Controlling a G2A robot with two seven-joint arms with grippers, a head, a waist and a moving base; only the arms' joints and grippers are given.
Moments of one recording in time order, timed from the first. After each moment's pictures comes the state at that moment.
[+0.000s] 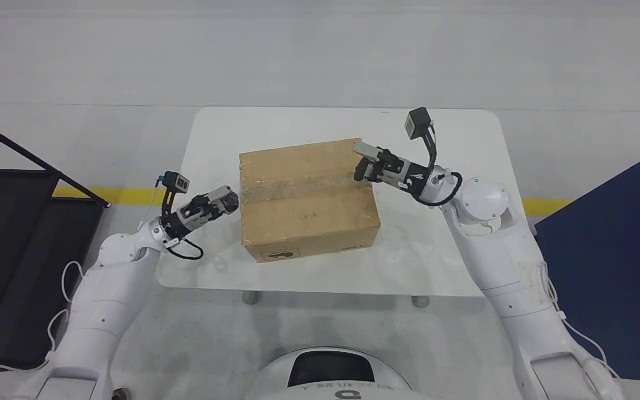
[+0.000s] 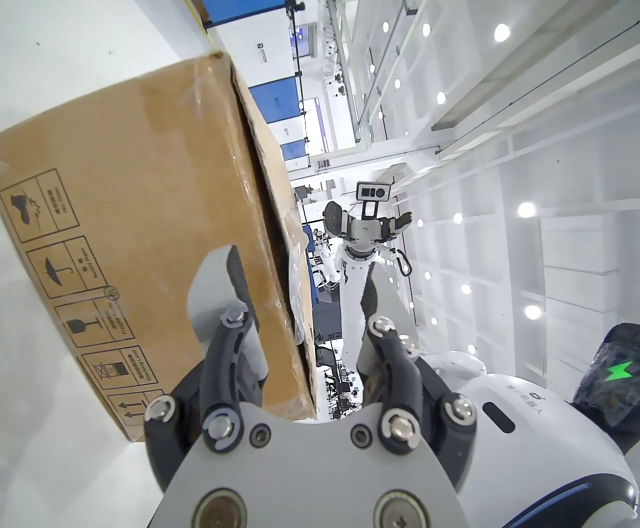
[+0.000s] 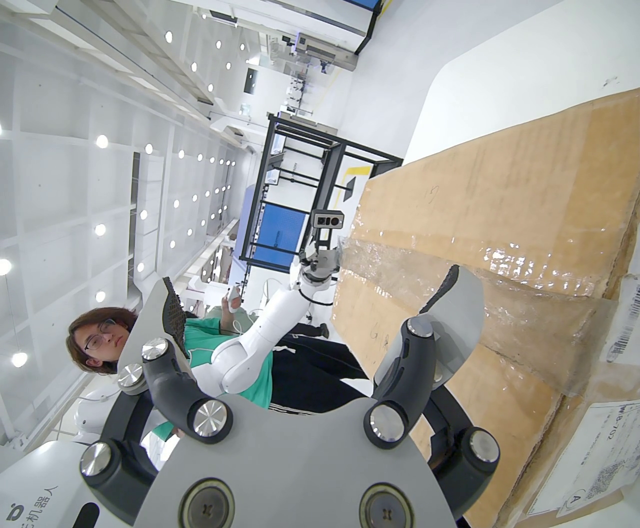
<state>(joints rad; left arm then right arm) 1.20 -1.05 -1.30 -0.95 -0.69 -0.63 -1.16 -1.15 -1.18 1.25 -1.52 0.24 -0.09 0.84</state>
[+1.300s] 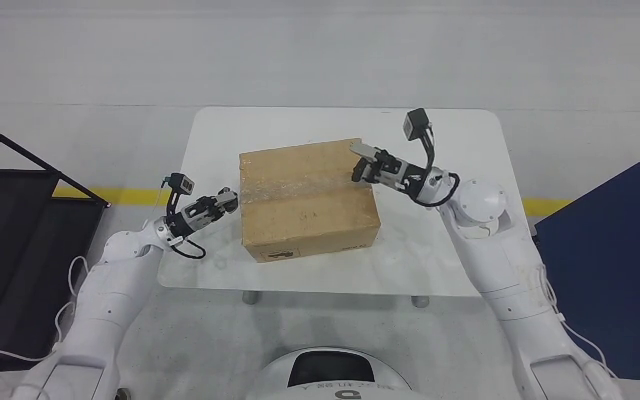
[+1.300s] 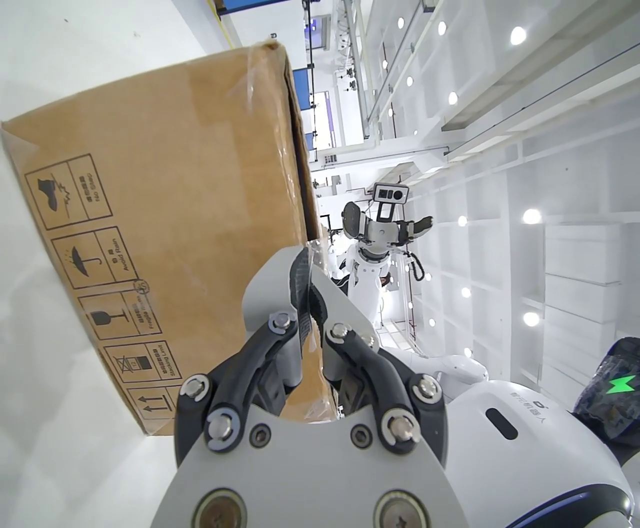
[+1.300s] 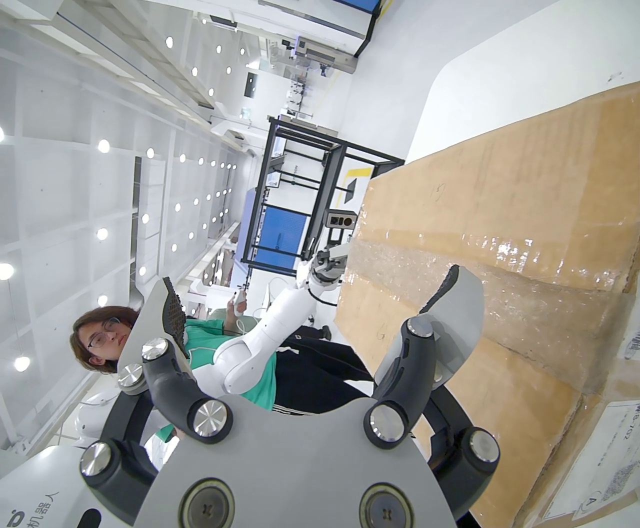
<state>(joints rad) 1.14 -1.07 -1.27 -0.84 -0.69 -0.62 -1.20 -1.15 -1.18 1.23 -1.54 0.24 -0.05 0.80</state>
